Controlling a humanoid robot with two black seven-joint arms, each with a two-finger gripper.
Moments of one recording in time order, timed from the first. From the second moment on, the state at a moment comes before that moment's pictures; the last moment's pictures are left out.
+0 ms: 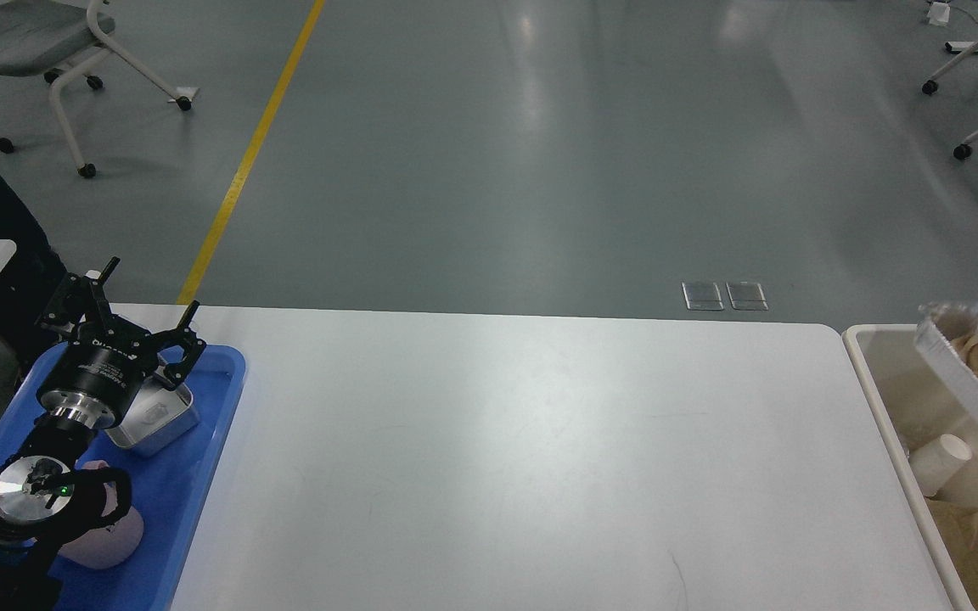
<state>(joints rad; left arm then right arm) -0.22 0.26 -1.41 -1.05 0.13 -0.30 -0.02 0.57 -0.89 0.17 0.51 -0.35 0.32 0.19</state>
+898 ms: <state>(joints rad) -0.22 0.27 -1.41 -1.04 0.15 -0.30 -0.03 0.65 -0.38 0.91 0.67 -0.22 0.21 0.27</state>
